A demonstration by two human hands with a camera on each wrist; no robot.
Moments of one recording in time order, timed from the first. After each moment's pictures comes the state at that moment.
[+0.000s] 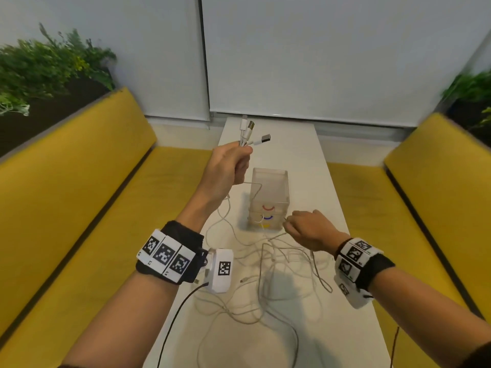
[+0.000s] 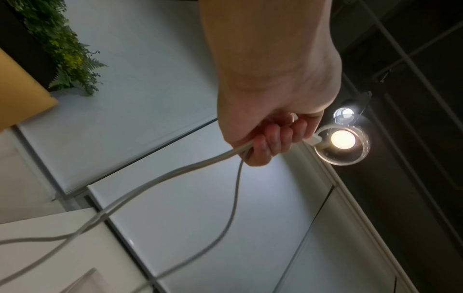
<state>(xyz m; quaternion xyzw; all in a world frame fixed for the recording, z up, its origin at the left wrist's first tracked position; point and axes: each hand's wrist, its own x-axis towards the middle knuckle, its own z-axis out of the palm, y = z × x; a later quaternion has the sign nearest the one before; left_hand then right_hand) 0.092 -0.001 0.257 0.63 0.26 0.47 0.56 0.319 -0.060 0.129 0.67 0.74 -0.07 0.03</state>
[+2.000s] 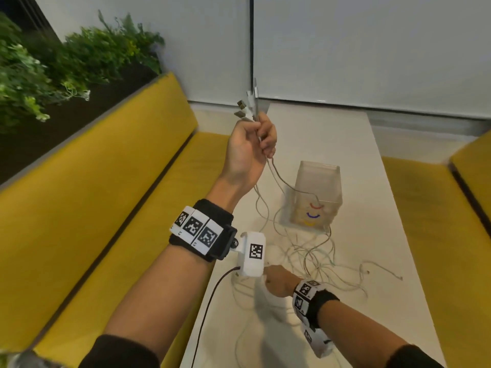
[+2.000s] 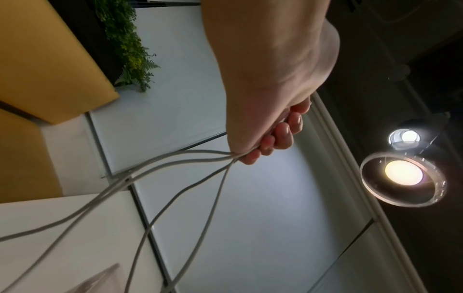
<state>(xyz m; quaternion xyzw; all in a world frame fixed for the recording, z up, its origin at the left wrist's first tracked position) 0.051 0.052 0.251 0.46 0.19 0.54 0.68 0.161 -0.033 -0.055 0.61 0.68 -0.40 0.09</state>
